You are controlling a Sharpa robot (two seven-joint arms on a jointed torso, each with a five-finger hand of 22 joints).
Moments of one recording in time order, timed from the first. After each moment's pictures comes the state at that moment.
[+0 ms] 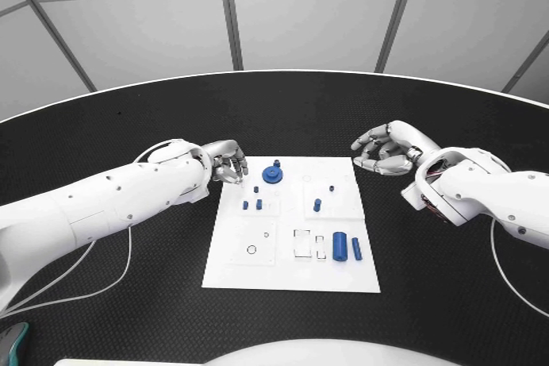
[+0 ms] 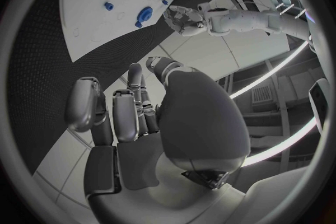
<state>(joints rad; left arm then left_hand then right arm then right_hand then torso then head) 1.20 -0.60 -0.06 1.09 -1.26 -0.10 -0.11 1.34 -0.20 0.59 -0.07 0.32 0.91 0.17 0.31 0.37 1.07 0.10 0.34 0.18 1.33 0.03 1.41 0.83 0.14 1.14 0.12 1.23 0.87 1.25 -0.95 -0.10 1.53 -1.01 -0.47 -0.02 1.42 -0.25 0.50 0.21 0.35 0.90 0.15 0.28 0.33 1.03 0.06 0.50 0.60 1.47 -0.01 1.38 1.25 0.07 1.43 0.09 1.19 1.28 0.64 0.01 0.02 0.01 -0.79</state>
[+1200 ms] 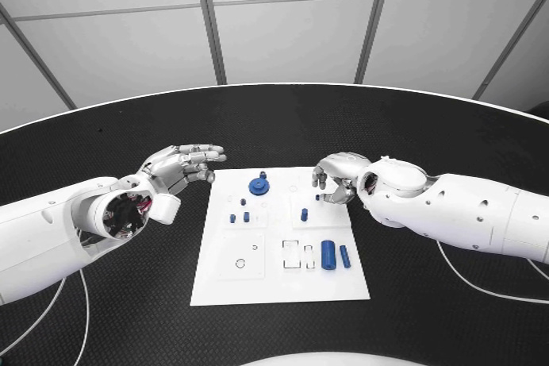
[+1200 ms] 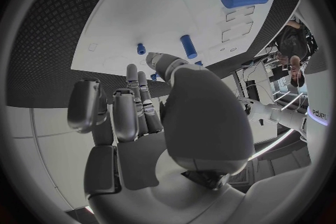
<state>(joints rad) 1.21 -0.92 -0.06 1.48 0.09 -0.05 0.20 1.32 -0.19 0.55 -0.03 0.33 0.90 0.19 0.28 0.38 1.03 0.12 0.31 0.15 1.10 0.04 1.16 0.40 0.18 1.00 0.13 0.97 0.58 1.21 -0.71 -0.10 1.34 -1.65 -0.23 -0.15 1.40 -0.27 0.56 0.14 0.29 0.91 0.15 0.27 0.34 1.06 0.09 0.25 0.33 1.47 0.00 1.38 1.25 0.07 1.45 0.10 1.22 1.31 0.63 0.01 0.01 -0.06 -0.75</state>
